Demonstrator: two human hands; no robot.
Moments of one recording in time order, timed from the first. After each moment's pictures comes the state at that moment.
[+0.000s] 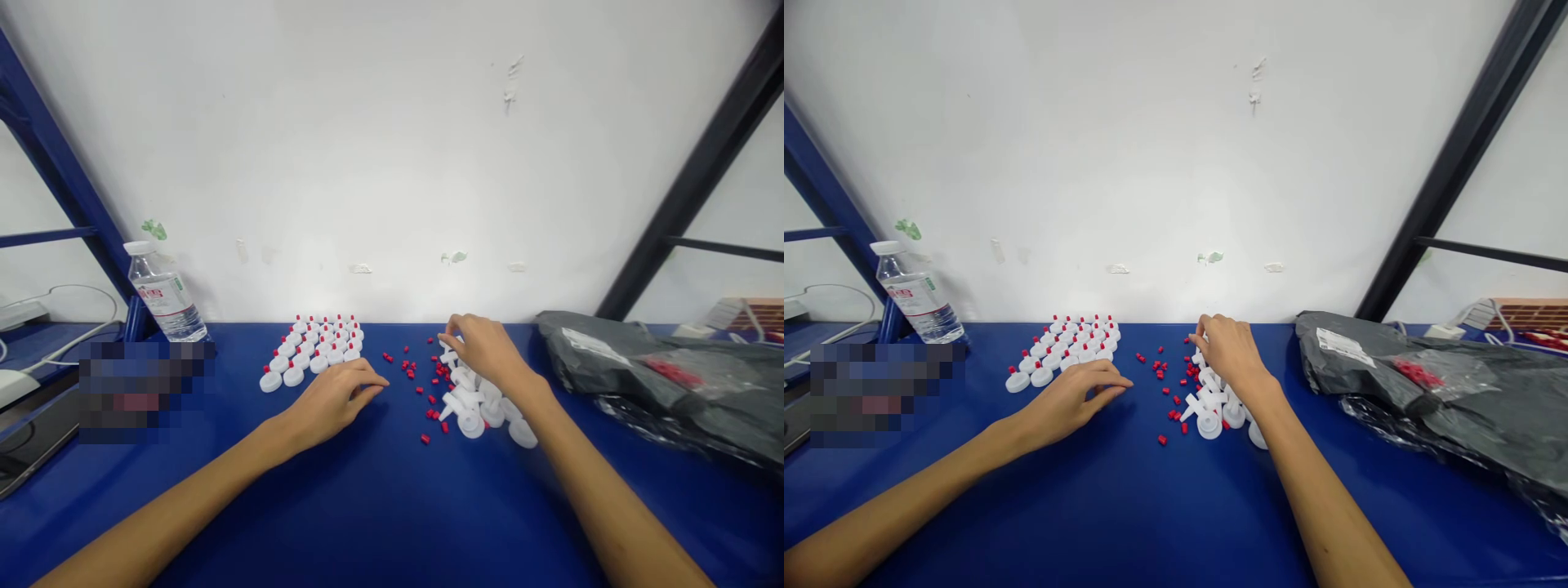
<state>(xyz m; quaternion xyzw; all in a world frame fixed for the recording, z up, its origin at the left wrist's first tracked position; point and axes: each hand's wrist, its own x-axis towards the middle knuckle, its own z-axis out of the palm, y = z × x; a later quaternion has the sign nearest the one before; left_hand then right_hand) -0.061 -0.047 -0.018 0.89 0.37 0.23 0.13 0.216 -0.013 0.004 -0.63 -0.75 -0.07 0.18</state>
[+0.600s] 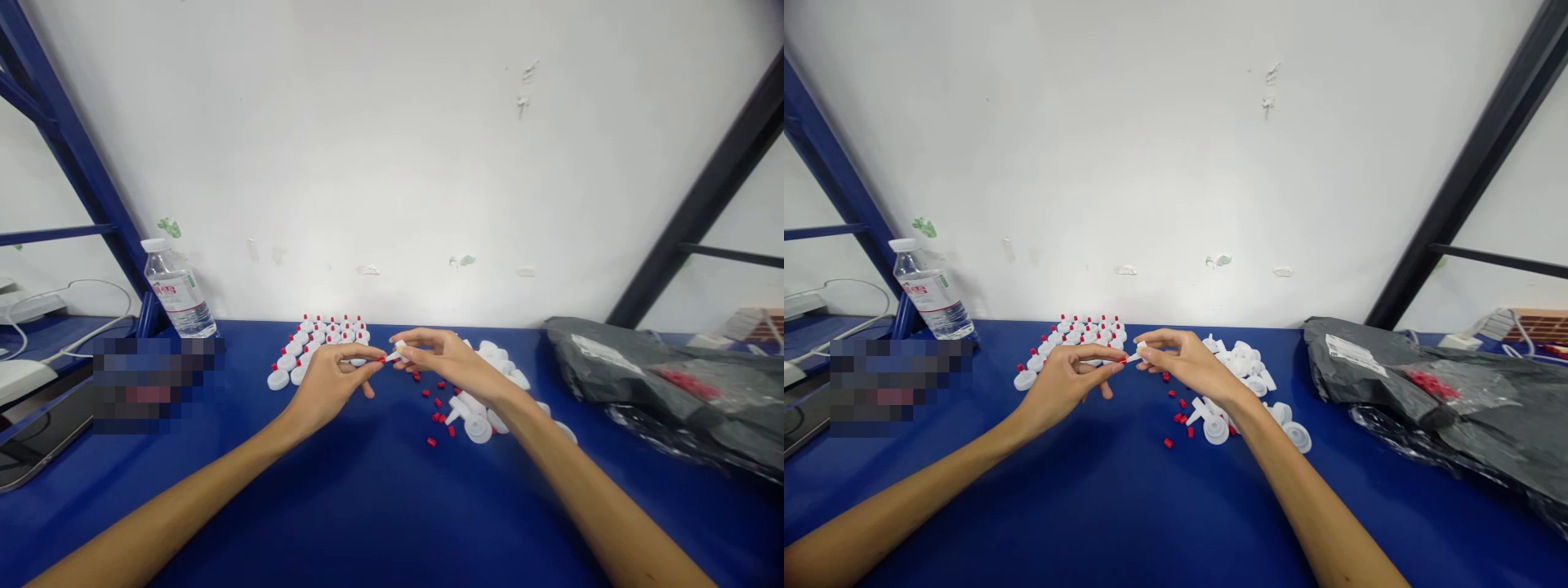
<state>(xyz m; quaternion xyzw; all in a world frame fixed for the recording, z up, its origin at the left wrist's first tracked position) -0.055 -0.057 0.003 0.70 0.47 0.41 0.34 0.161 -0.038 0.011 -0.36 -0.68 0.51 0.38</state>
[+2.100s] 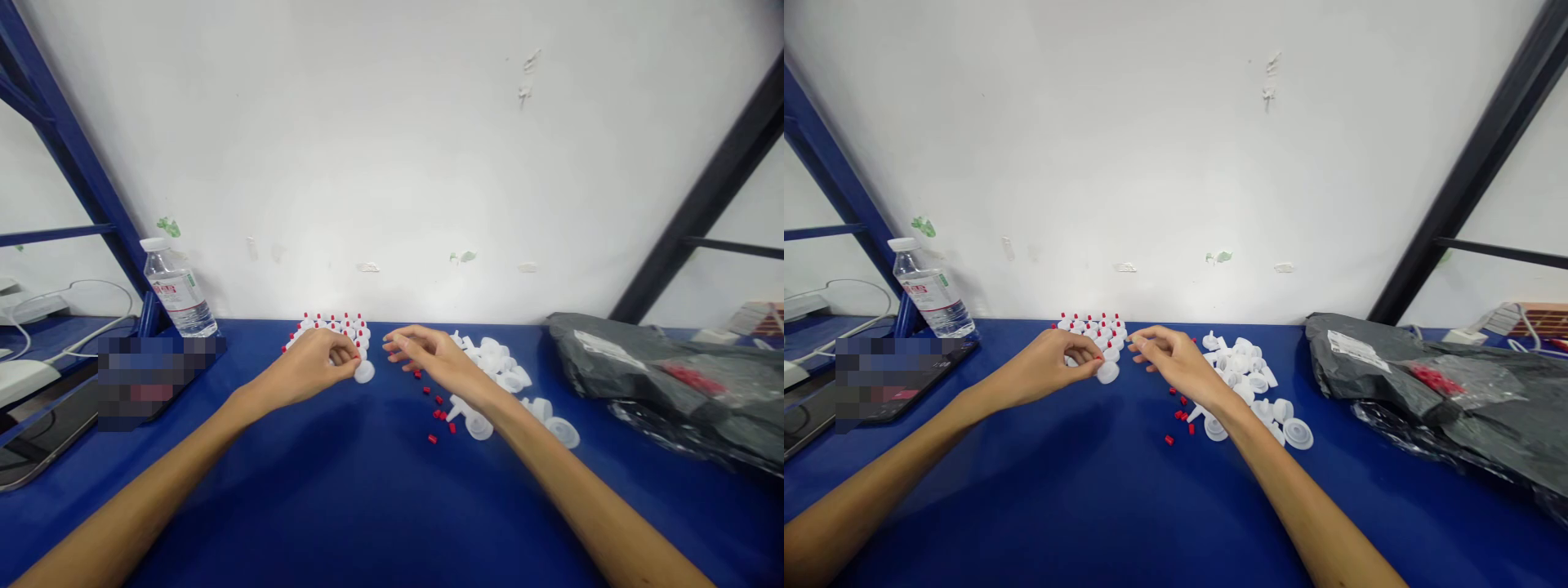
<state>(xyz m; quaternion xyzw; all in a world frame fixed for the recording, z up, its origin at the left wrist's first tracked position) -0.089 -0.035 0.025 0.82 0.46 0.24 0.23 0.147 -0.036 0.001 -0.37 -0.69 0.47 0.41</state>
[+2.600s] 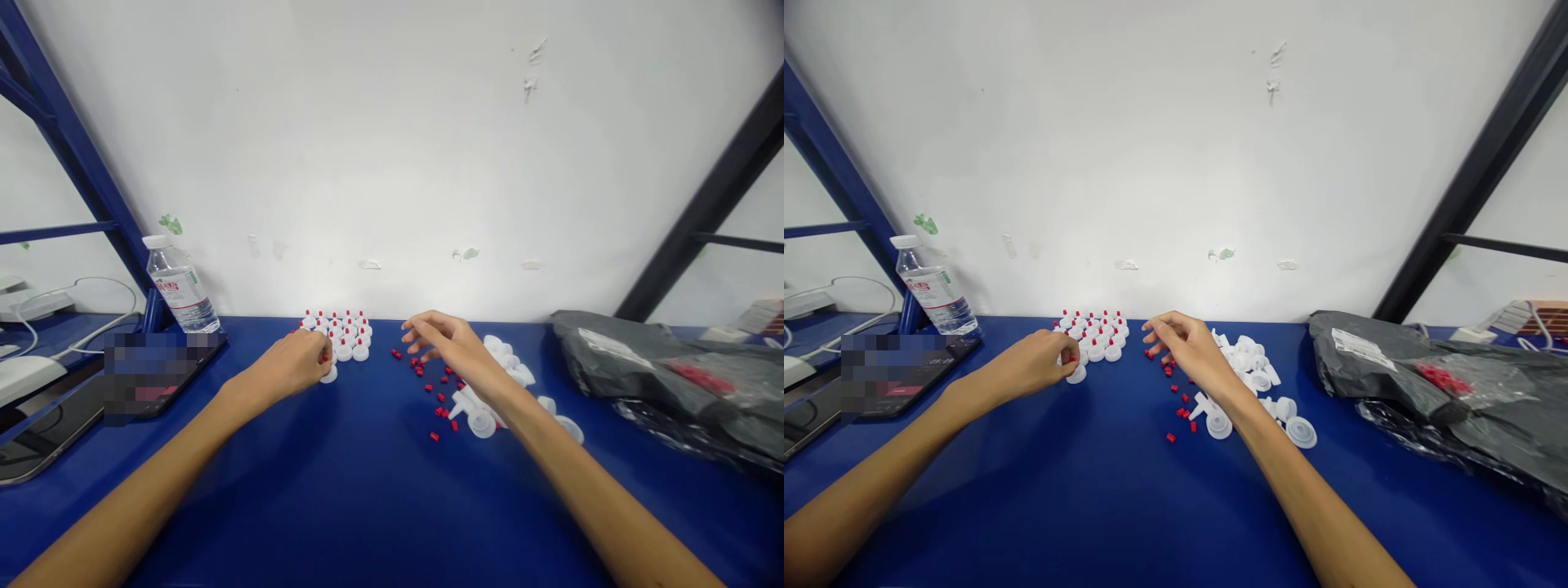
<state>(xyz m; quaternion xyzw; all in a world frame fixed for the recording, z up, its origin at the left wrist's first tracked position) -0.117 -0.017 0.013 0.82 0.57 0.04 0.01 0.156 -0.037 0.013 -0.41 -0.65 0.44 0.46</state>
